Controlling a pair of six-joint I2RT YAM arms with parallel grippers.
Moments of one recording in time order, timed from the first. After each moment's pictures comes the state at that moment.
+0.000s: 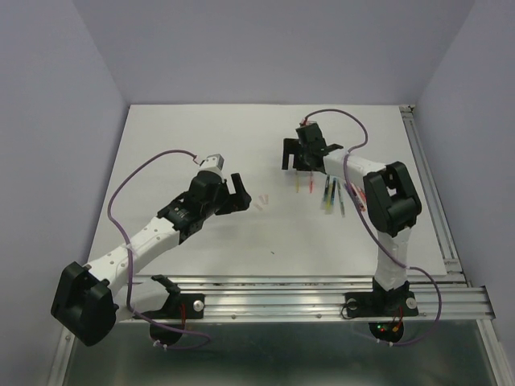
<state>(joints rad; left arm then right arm) -0.62 1.10 0.71 -0.22 -0.10 -0.64 0.43 2.01 1.42 -0.23 0.14 0.41</state>
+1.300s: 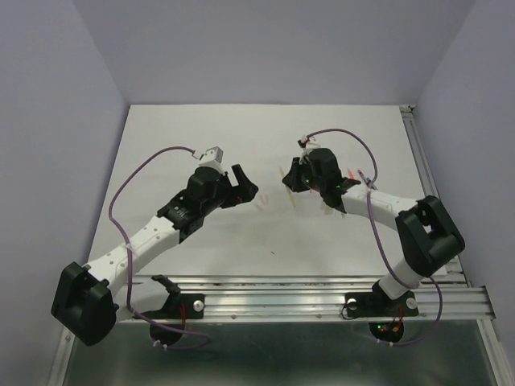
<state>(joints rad) -0.62 1.10 0.73 -0.14 -0.07 -0.72 0.55 1.66 0.96 0.14 -0.02 0.36</state>
